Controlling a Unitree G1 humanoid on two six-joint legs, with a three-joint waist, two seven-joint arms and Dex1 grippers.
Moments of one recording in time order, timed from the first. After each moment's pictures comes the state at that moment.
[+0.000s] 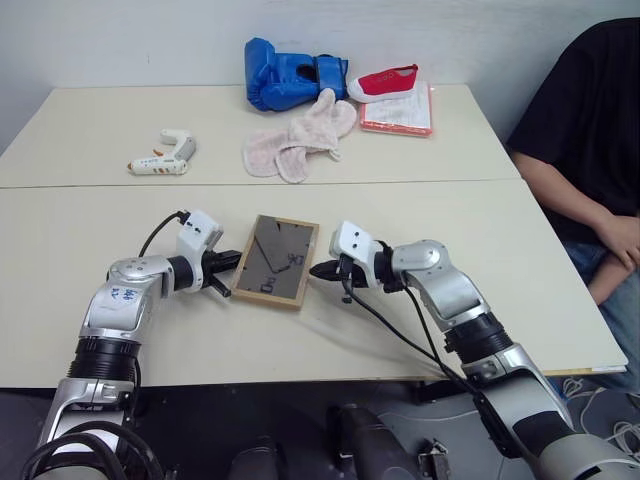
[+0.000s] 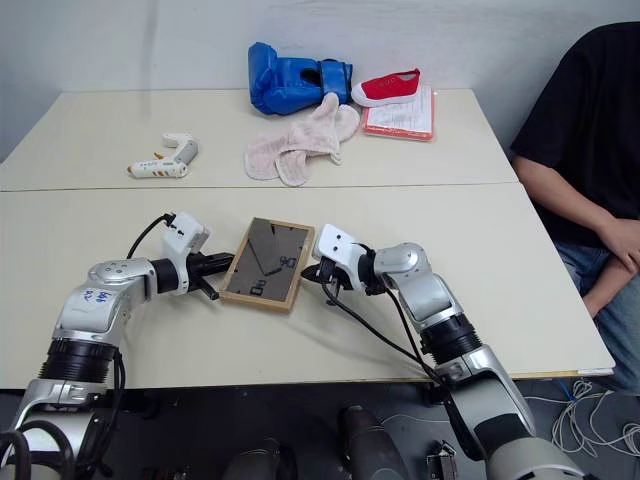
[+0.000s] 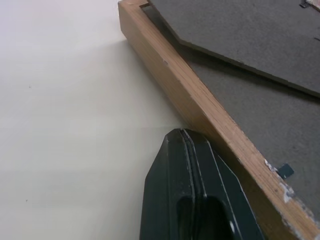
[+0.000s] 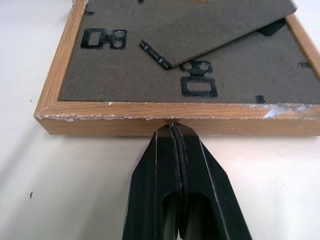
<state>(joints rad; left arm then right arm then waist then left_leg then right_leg) -0.52 0.63 0.03 0.21 -0.26 0.63 -0.74 -0.73 -0.30 0.31 0.25 0.01 0.34 1.01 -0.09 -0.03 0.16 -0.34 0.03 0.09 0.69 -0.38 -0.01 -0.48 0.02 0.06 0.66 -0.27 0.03</state>
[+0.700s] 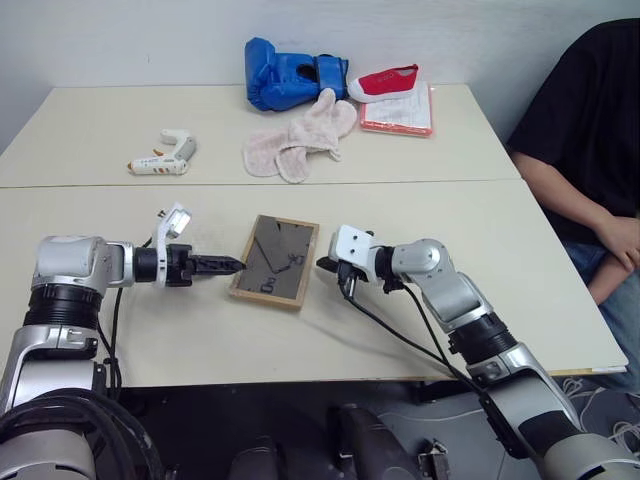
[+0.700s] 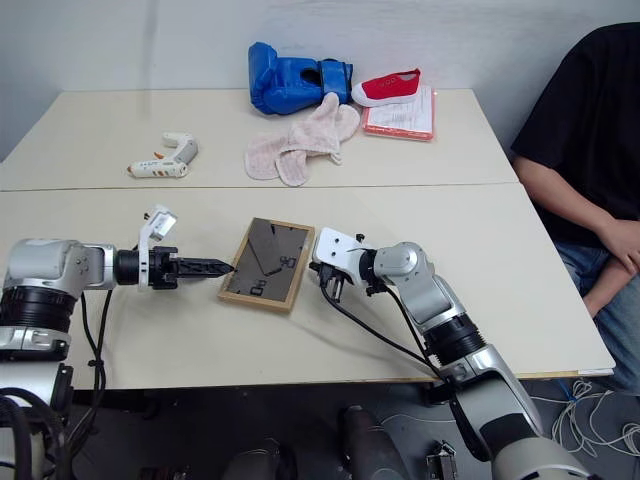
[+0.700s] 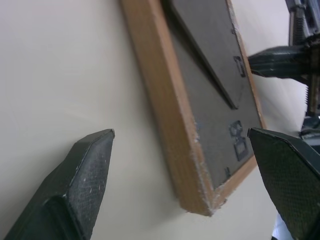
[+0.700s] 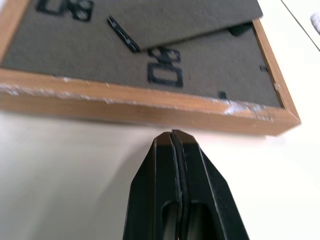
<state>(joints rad) -0.80 0.79 -0.08 0.52 -0.44 1.18 -1.14 -0.73 -0.33 0.36 0.26 -0.11 0.21 0.90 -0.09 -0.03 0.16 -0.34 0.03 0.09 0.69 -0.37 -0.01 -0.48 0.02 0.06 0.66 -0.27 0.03</state>
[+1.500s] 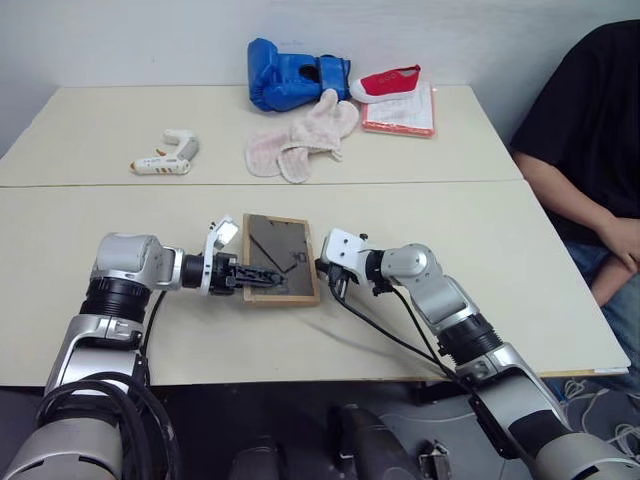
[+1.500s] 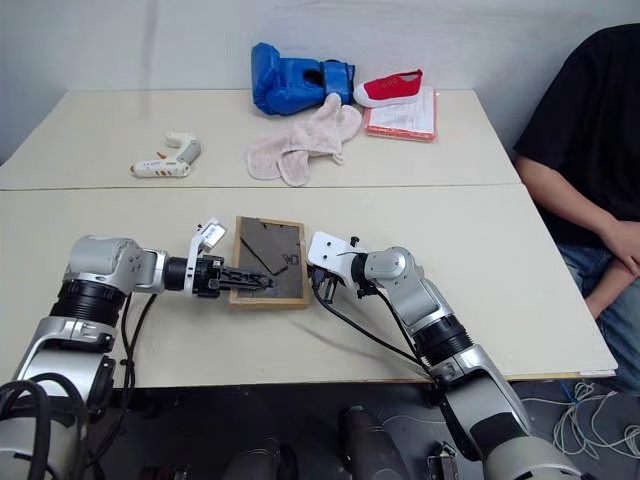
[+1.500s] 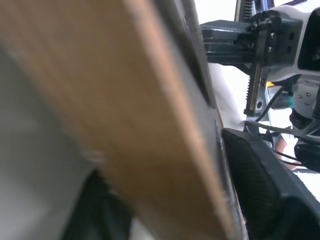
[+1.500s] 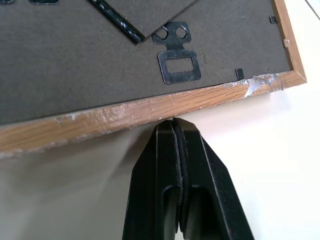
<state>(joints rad) -0.83 0.64 -0.09 0.51 -0.50 1.33 -1.14 -0.73 -0.28 0.37 0.32 -0.15 0.18 0.86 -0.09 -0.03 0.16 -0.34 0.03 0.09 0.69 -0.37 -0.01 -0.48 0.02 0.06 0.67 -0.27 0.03</state>
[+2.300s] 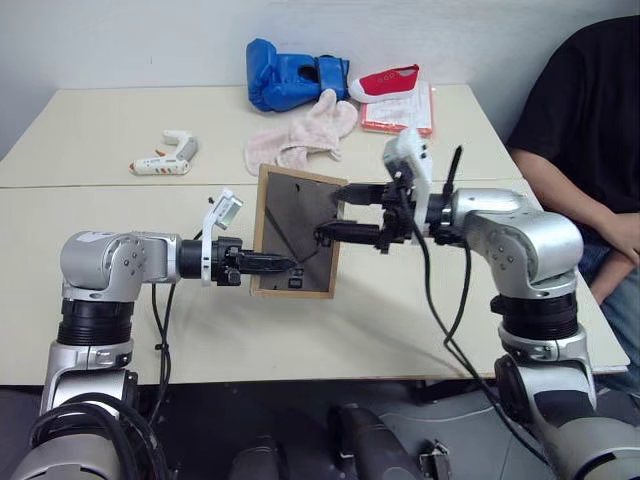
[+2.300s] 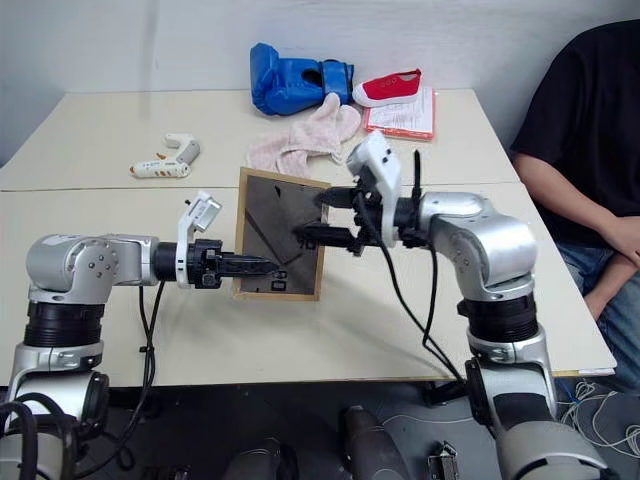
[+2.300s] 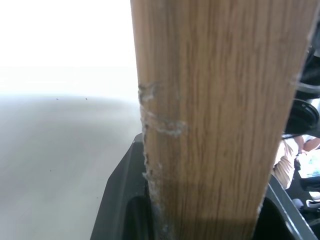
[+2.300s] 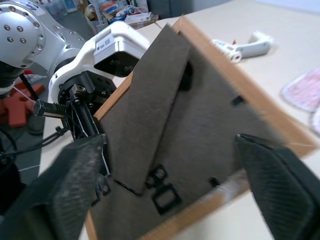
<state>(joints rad) -0.73 0.63 0.08 0.05 -0.67 1.39 -0.97 -0.86 -0.38 0.03 -0.15 0.45 1.00 0.94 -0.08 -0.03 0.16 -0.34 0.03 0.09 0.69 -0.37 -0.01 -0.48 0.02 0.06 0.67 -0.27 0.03</state>
